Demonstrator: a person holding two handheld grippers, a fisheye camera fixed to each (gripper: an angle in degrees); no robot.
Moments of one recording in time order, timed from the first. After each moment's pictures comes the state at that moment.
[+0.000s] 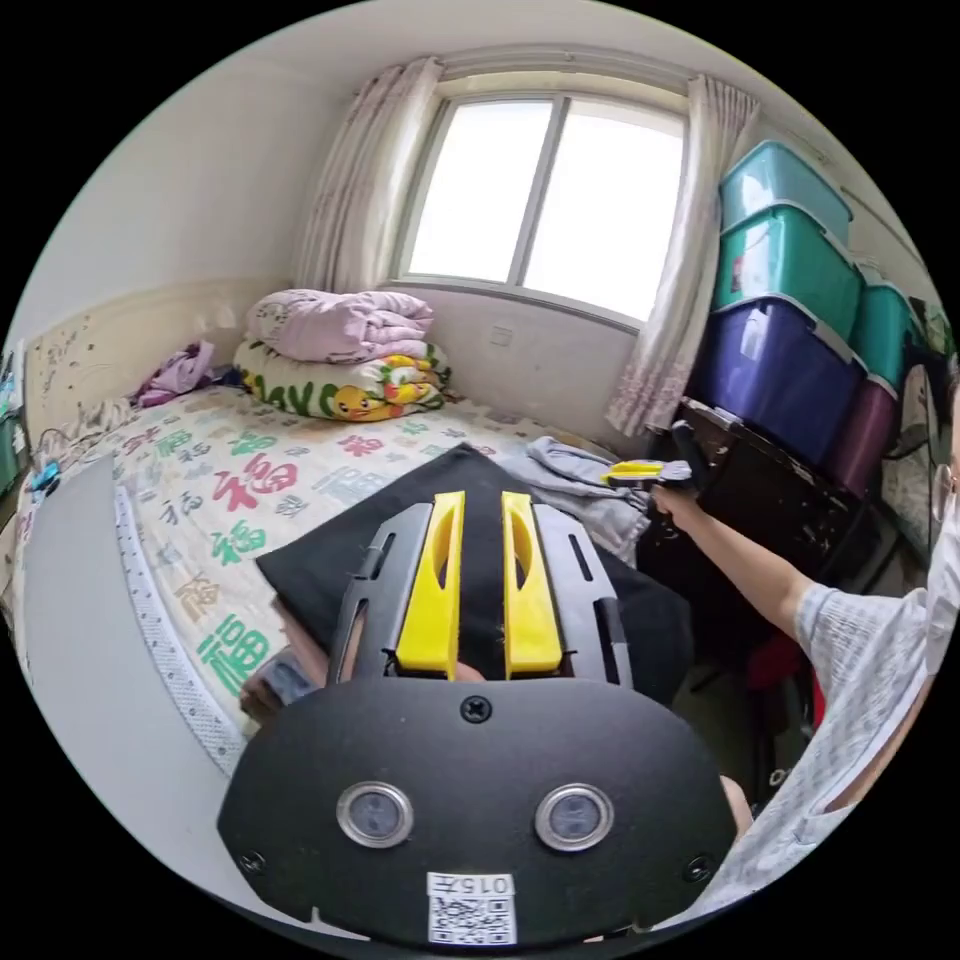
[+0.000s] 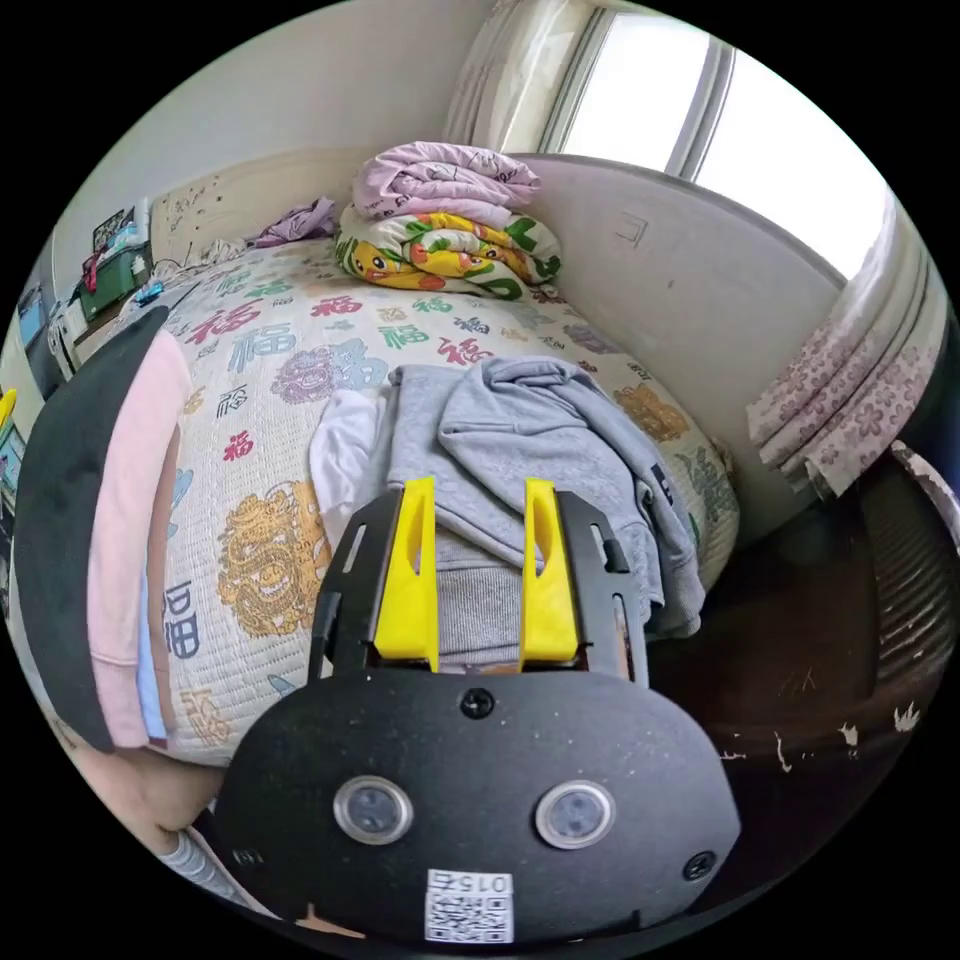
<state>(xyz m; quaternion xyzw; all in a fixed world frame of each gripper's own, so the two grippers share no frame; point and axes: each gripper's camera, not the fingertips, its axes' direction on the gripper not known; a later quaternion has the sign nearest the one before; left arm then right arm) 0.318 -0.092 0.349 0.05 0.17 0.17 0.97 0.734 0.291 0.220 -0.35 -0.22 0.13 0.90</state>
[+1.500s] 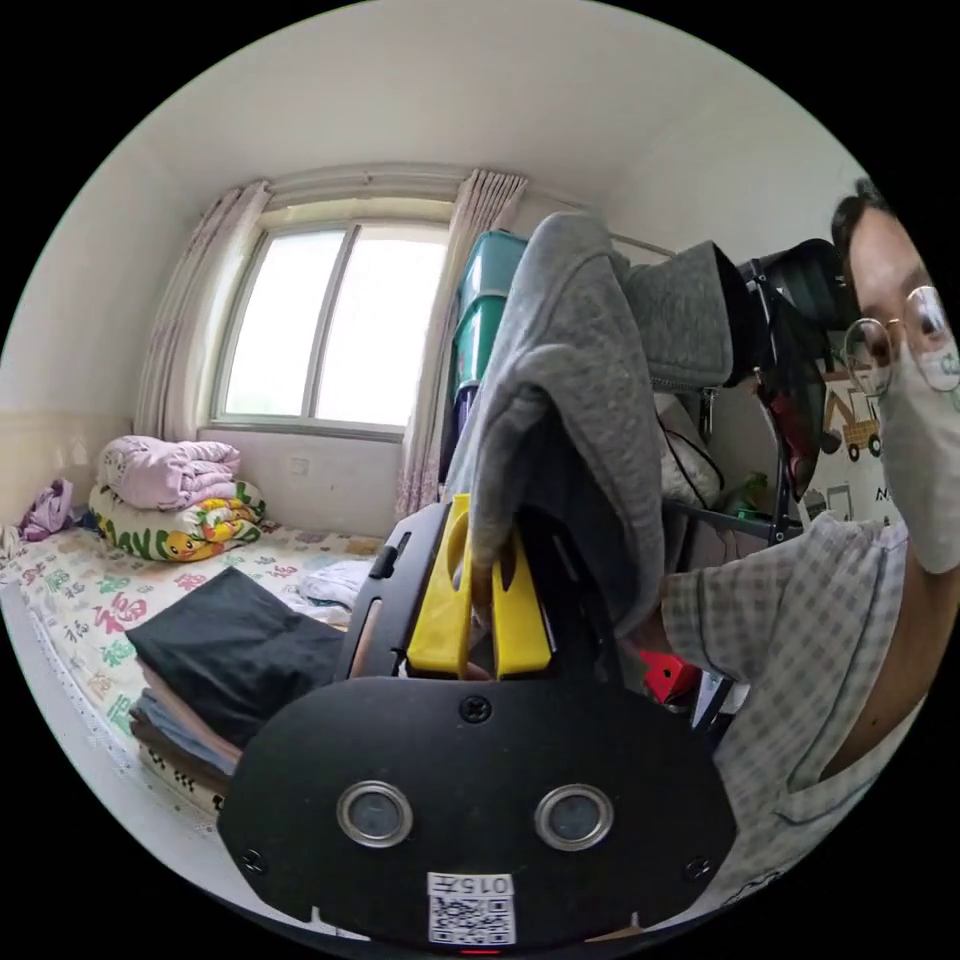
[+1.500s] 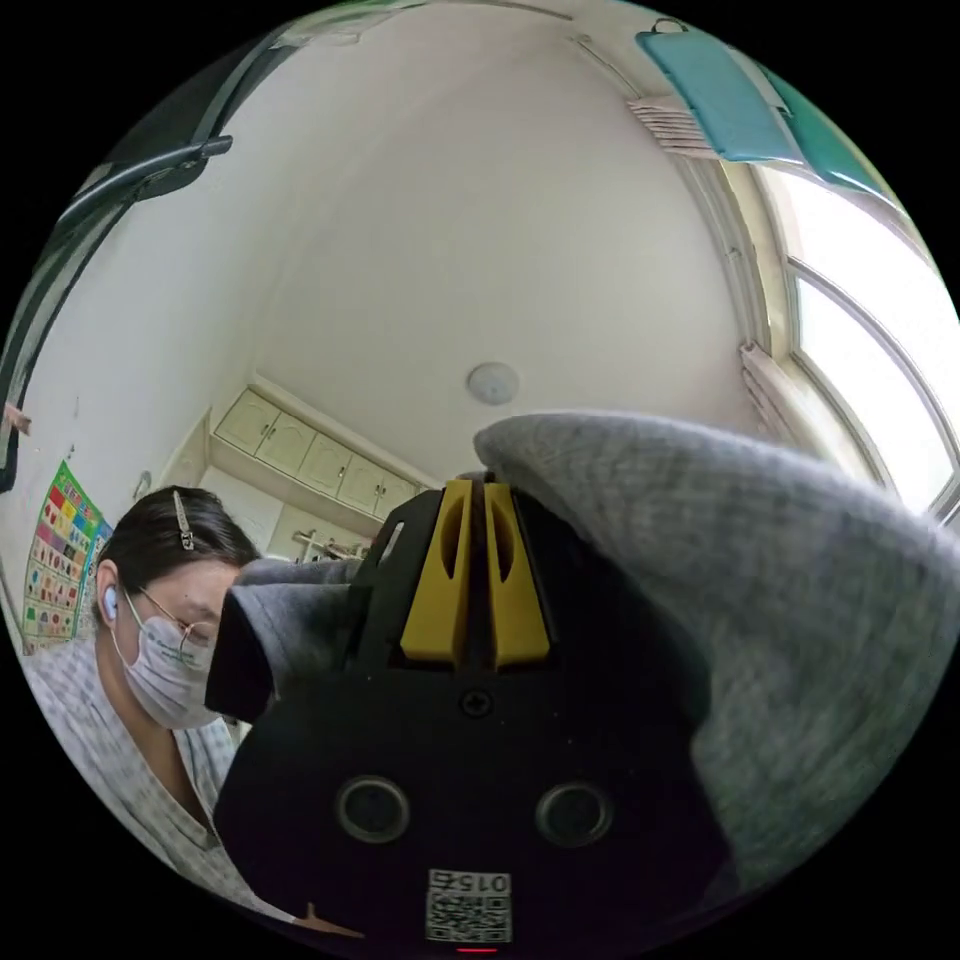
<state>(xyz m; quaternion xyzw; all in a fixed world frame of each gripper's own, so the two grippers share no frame) 0.337 0.074 -0.086 0.23 0.34 0.24 0.88 0.924 0.484 -0.386 0.44 -0.56 0.36 0.60</state>
